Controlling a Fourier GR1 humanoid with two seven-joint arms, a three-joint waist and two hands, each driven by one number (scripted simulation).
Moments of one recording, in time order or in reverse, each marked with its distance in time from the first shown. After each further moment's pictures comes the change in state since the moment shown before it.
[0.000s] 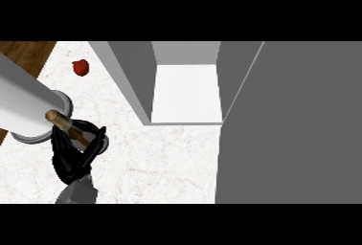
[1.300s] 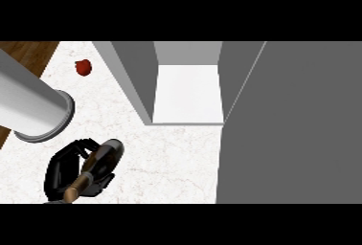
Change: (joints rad) left arm 0.179 0.215 -0.312 -0.207 -0.252 -0.386 0.019; right arm 0.027 0.007 0.005 0.003 0.005 0.013 -0.016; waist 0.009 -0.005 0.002
